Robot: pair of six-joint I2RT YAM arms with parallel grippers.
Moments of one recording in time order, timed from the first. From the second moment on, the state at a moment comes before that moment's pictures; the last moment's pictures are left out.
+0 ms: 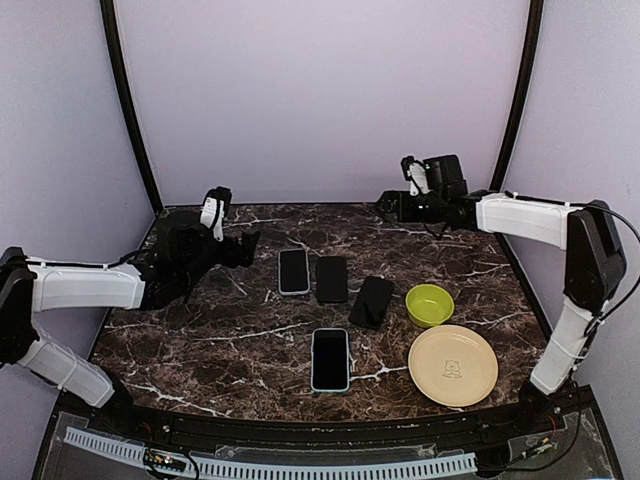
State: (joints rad) left arm -0.65 1.36 0.71 0.44 -0.29 -0.03; right arm 0.51 1.77 1.34 -0.11 -0.07 0.24
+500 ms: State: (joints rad) left arm -0.17 1.34 0.56 0.50 -0.41 -0.06; right arm 0.04 1.37 0.85 0.17 -0.07 0.21
